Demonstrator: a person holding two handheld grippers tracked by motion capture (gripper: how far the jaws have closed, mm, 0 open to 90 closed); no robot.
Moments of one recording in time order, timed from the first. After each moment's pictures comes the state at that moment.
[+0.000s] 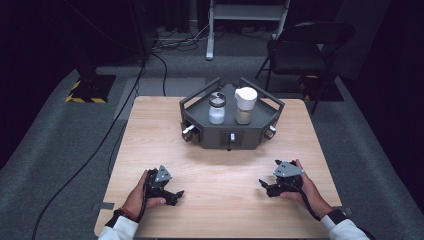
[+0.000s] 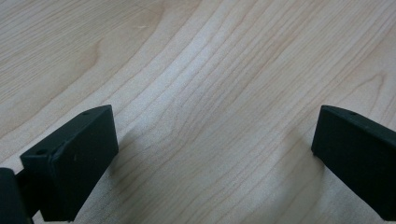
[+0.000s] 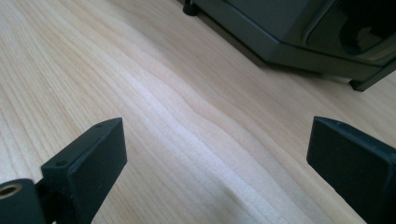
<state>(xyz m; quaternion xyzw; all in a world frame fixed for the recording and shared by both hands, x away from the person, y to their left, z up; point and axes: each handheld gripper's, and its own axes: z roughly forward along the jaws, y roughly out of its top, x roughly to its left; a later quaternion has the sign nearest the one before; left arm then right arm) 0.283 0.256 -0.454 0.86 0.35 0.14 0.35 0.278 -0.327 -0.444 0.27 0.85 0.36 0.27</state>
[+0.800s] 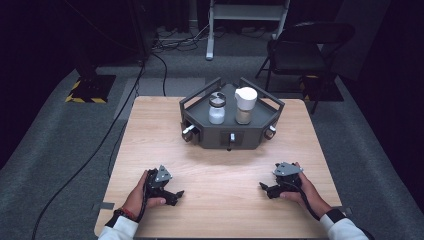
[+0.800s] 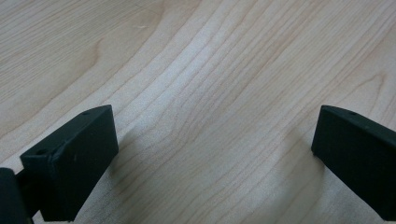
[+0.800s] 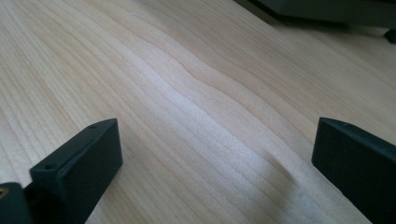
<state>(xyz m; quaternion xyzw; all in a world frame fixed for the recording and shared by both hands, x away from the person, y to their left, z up) 0.283 0.256 -0.454 0.86 0.35 0.14 0.35 0.298 -0.337 -0.454 0.31 0.86 0.35 0.22</state>
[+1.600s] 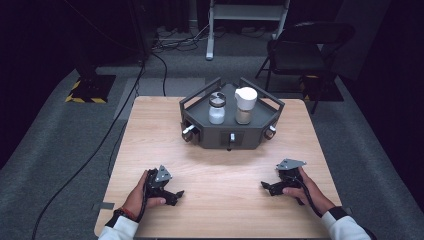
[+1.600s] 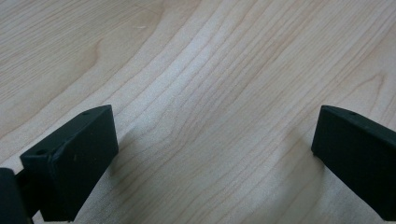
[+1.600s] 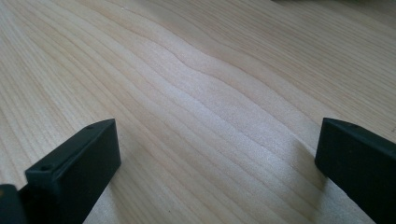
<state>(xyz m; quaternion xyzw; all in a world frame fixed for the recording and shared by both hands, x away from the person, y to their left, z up) 0.283 0.256 -0.454 0.86 0.35 0.14 0.35 0.320 -0.350 -0.450 0.35 0.86 0.35 0.16</state>
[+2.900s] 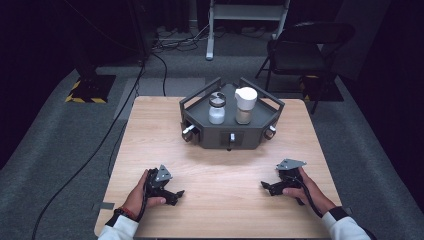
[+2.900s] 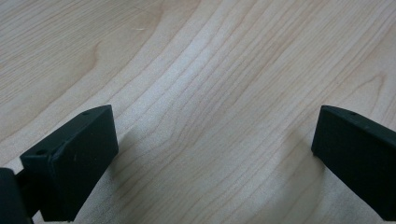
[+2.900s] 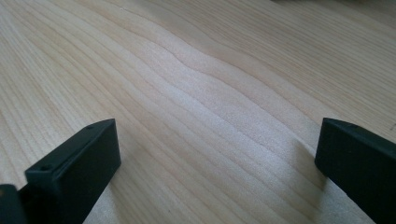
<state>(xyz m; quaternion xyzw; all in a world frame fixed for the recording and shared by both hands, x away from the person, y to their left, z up) 0.286 0.256 -0.454 0.86 0.35 0.14 0.35 0.319 -0.349 -0.450 0.35 0.85 0.35 0.16</state>
